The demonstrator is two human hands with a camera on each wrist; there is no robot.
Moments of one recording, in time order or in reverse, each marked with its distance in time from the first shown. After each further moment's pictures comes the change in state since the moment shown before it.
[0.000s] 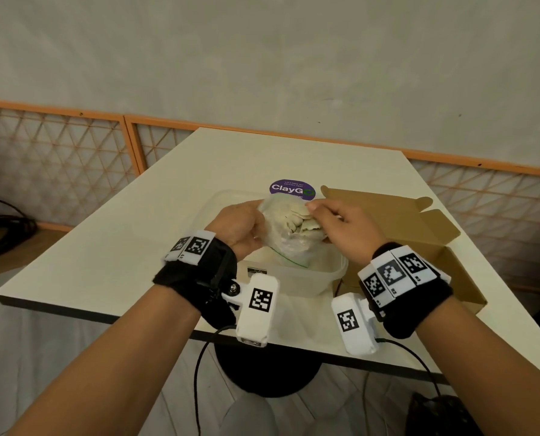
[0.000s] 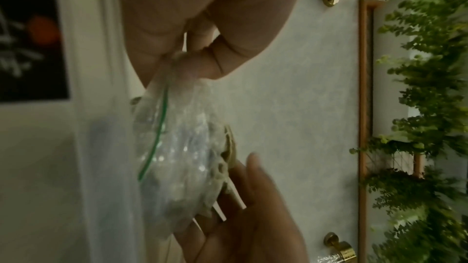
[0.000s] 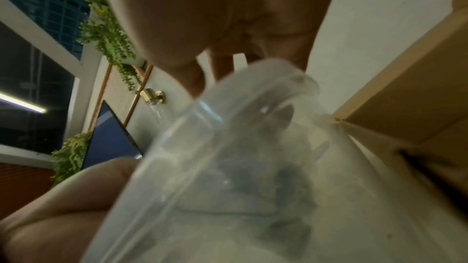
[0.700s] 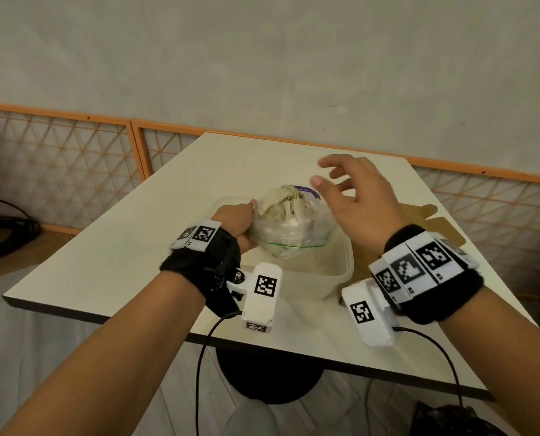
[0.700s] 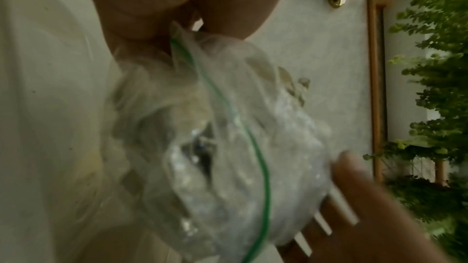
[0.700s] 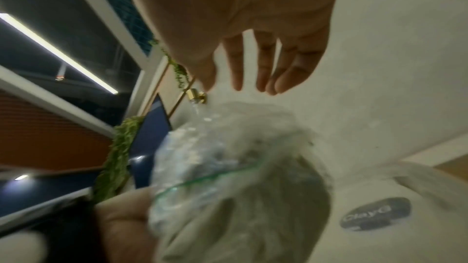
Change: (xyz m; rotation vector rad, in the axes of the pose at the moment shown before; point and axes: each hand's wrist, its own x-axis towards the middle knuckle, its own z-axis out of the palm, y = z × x) left_hand 0.022 0.012 -0.015 -0.097 0.132 -0.091; right_hand 0.003 -0.043 -0.018 -0.166 0.187 -0.248
